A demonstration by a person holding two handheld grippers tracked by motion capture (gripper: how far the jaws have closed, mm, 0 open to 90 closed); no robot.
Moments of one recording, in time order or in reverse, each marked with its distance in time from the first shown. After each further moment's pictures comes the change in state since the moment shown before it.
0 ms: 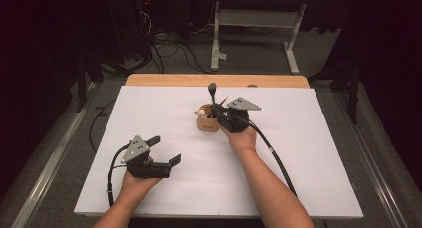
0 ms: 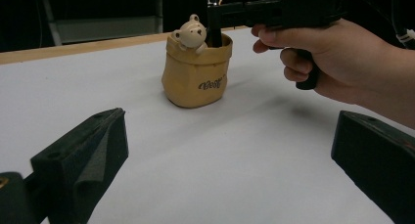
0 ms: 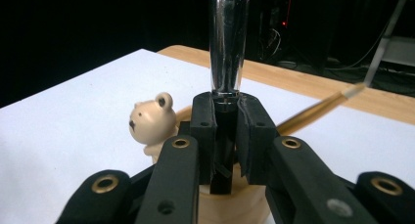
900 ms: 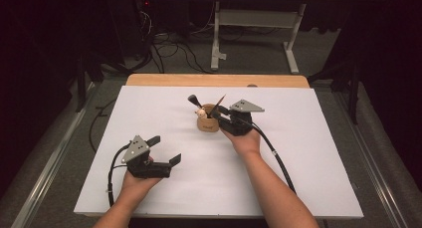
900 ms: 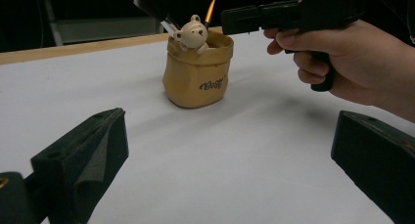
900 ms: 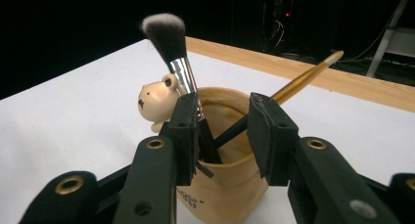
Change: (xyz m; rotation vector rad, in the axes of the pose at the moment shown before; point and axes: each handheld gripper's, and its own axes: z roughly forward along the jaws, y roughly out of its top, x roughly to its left) left arm 0.001 0.000 0.000 0.001 0.004 -0.001; right arm 0.001 -0.001 -0.015 0.036 0.012 0.003
